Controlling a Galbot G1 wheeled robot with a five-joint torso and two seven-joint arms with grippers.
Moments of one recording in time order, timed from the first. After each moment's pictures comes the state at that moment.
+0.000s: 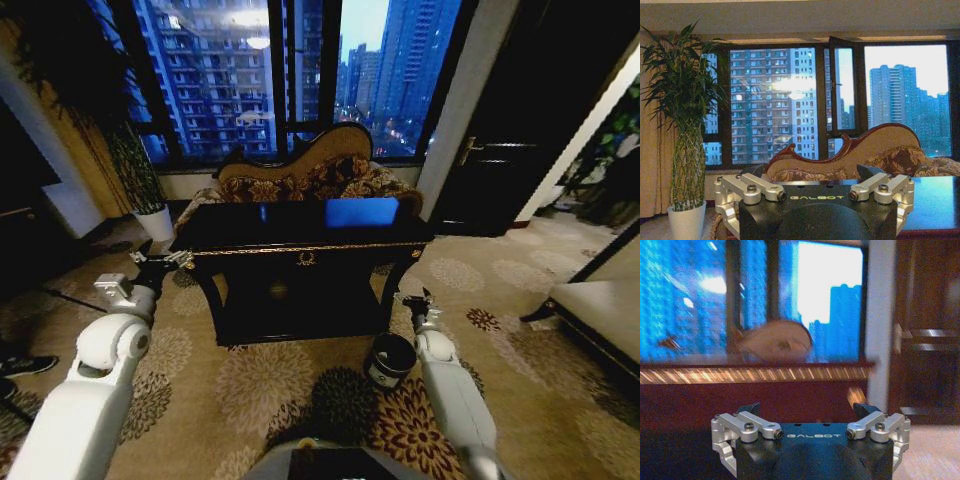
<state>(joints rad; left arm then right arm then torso) 1.22 -0.99 -0.76 -2.09 -0.60 0.33 -0.14 -1.12 1.30 0.63 1.57 0.24 0.00 0.00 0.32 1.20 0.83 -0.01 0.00</state>
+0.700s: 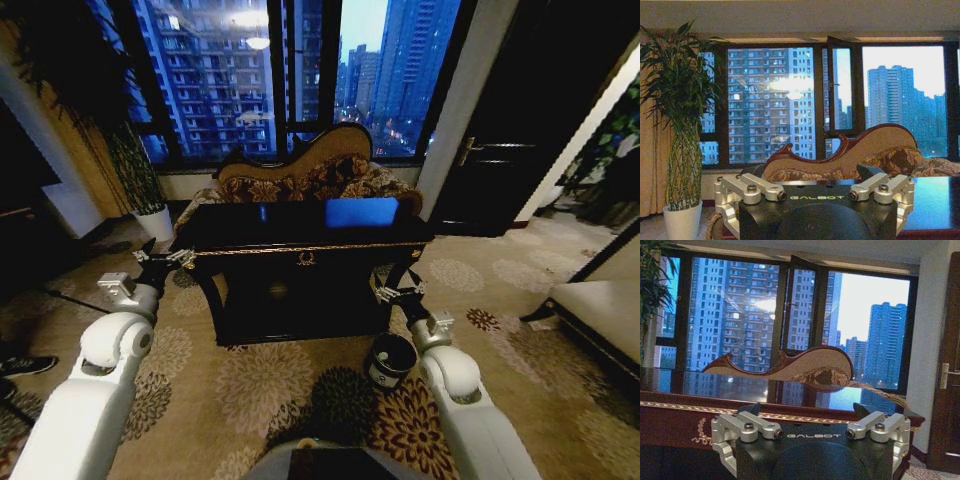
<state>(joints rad) 1.20 -0.99 -0.74 -2.07 -0.60 0.32 -0.14 -1.39 1.28 0.59 2.06 0.20 -0.15 0.00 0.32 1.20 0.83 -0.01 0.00</state>
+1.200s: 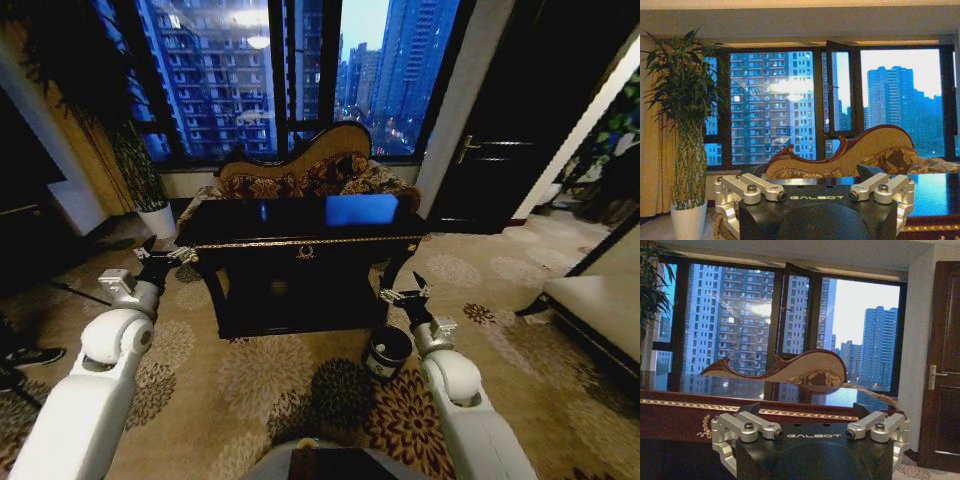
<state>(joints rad) 1.19 -0.98 -0.73 -2.07 -0.60 0.33 -0.14 -1.37 1.29 0.61 2.03 0.20 -0.12 0.00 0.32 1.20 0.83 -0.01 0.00</state>
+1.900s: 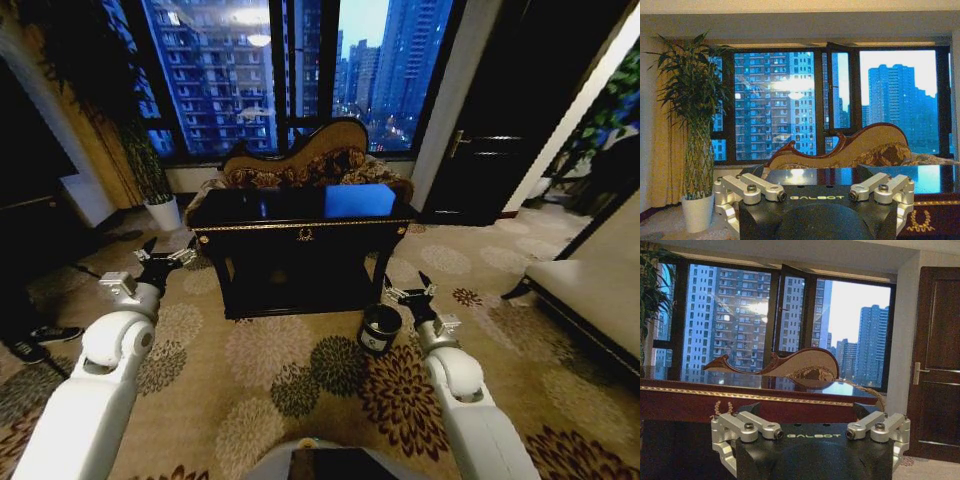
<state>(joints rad) 1.21 -1.00 -0.74 -2.08 -0.59 0.33 -0.14 -1.36 1.28 0.63 2.00 0.21 -0.11 0.00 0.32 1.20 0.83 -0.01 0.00</state>
